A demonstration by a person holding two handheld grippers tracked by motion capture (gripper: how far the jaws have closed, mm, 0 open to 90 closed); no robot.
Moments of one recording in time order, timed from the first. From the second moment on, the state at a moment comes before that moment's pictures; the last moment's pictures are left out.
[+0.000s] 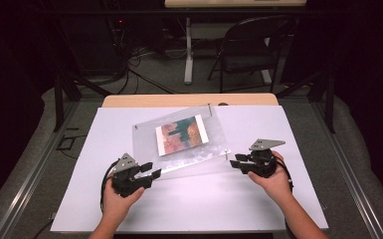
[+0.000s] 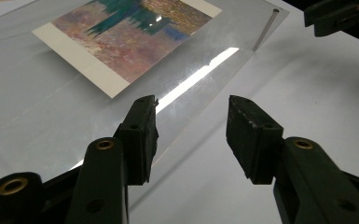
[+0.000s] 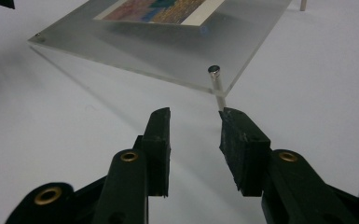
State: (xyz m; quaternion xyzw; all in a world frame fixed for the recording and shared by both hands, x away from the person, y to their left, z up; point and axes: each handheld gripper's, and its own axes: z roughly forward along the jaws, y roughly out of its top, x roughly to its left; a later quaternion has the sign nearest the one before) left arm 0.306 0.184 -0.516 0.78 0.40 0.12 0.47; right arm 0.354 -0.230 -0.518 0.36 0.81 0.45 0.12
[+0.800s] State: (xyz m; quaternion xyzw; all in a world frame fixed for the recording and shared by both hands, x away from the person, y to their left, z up) left arm 0.311 0.178 -0.540 0.79 0.41 0.09 0.45; right arm 0.396 -0.208 -0.551 0.37 0.83 0.40 0.13
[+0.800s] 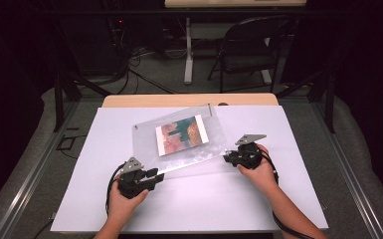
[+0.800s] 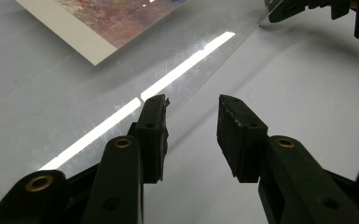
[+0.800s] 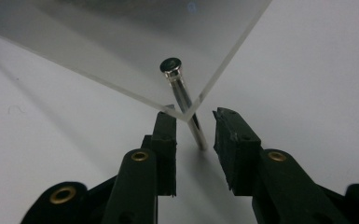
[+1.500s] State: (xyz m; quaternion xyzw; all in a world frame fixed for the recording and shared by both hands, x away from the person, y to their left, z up) left arm 0.309 0.176 -0.541 0.79 0.40 0.09 0.45; right arm 0.397 -0.193 -0.551 0.35 0.85 0.38 0.16
